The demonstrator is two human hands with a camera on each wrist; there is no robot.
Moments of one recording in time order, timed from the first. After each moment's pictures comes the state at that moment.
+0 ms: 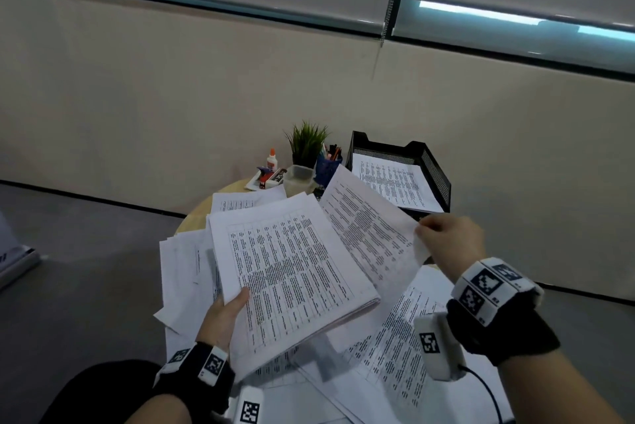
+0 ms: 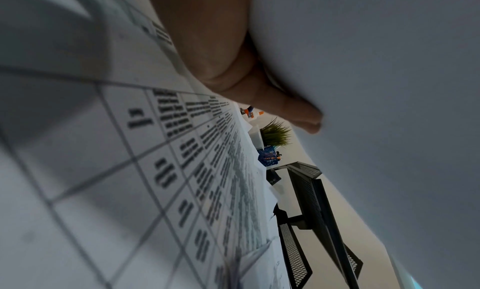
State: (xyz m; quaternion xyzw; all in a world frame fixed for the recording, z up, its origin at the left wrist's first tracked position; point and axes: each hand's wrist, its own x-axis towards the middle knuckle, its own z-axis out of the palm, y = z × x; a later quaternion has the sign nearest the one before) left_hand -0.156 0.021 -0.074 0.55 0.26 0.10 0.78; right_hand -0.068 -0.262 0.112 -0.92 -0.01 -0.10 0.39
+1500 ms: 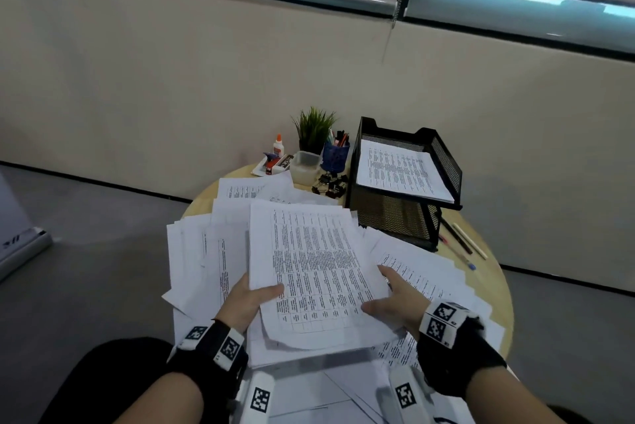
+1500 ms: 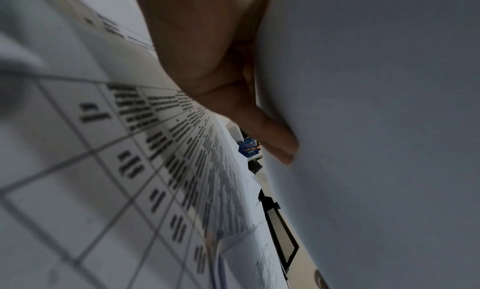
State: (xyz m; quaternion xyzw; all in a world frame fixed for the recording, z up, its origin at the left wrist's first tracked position) left_hand -0.150 0.010 -0.067 0.58 0.15 0.02 0.80; right_hand -0.075 -0.245 -0.013 -0.86 -0.02 0.27 0.43
